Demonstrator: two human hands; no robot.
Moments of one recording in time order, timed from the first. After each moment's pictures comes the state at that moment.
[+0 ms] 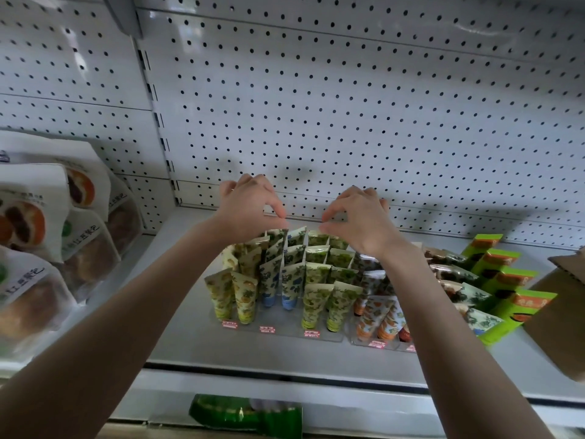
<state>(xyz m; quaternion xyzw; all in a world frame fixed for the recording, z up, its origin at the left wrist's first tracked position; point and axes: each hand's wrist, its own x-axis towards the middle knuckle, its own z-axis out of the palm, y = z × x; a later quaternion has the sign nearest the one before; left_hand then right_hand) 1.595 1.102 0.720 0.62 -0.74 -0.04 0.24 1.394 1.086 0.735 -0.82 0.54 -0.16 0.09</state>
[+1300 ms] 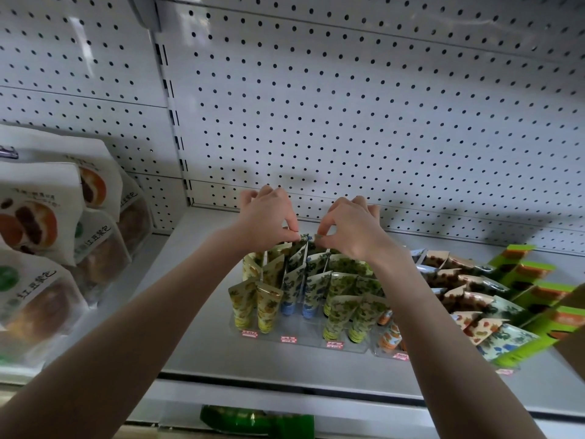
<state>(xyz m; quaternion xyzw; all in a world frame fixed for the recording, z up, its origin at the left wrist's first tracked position) 1.606 1.092 0.706 0.63 -0.76 -0.04 0.17 1.441 1.070 0.718 -0.84 0.53 -0.07 0.05</state>
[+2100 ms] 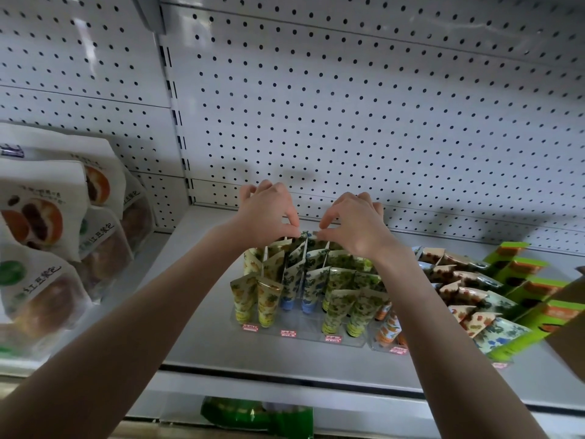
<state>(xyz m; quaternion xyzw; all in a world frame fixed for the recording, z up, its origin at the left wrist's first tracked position) 1.606 1.099 0.713 0.63 -0.76 -0.04 0.19 1.437 1.080 0.726 -0.83 0.54 -0.10 0.05</state>
